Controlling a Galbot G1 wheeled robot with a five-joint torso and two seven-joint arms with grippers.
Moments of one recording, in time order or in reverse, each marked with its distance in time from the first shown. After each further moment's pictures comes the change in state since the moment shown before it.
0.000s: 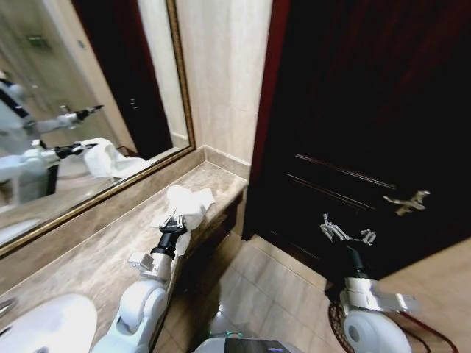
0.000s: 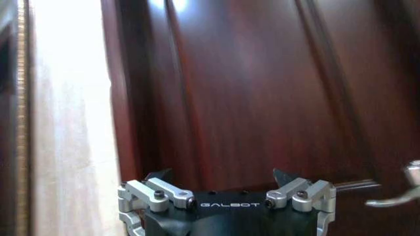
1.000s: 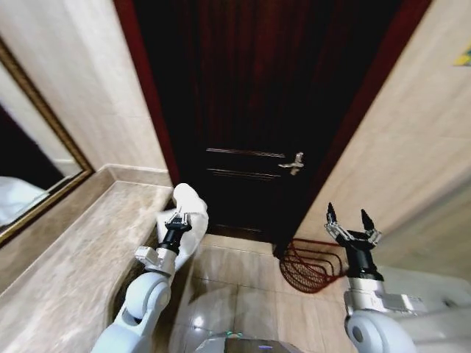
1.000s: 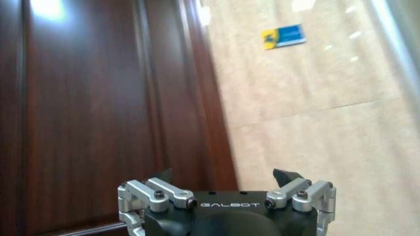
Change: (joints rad) left arm -0.062 0.049 0.043 0.031 -0.034 0.009 0.001; right arm -0.014 0.001 0.023 0.011 0.000 0.008 0.002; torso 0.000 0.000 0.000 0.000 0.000
